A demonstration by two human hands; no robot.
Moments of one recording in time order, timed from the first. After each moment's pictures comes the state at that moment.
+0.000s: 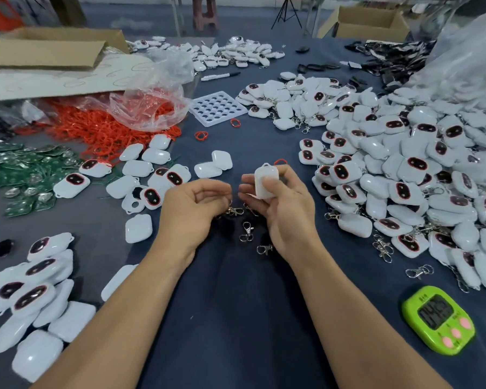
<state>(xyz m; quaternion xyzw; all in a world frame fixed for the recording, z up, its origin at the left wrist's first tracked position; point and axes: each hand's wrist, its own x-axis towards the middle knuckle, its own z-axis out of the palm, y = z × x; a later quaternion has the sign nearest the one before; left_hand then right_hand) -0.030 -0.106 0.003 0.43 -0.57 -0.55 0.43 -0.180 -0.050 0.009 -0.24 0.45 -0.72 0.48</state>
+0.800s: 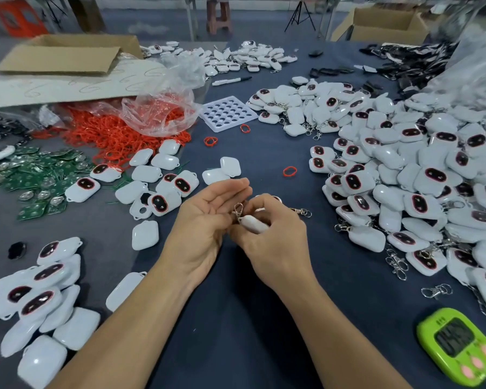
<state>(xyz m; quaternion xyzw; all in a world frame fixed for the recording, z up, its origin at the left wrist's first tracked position) -0.036 -0.096 0.004 0.27 -0.43 -0.73 0.46 -0.149 -0.025 0.006 -0.43 0.67 -0.52 0.30</state>
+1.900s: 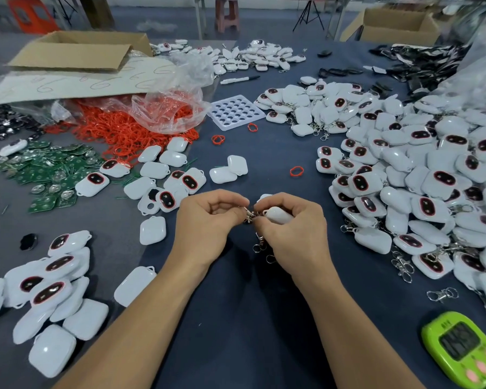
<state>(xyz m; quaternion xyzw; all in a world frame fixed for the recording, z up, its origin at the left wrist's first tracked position) -0.031 -0.088 0.015 0.43 -0.59 -0.52 0.45 -0.168 -0.028 0.009 -0.42 0.65 -0.55 0.30</state>
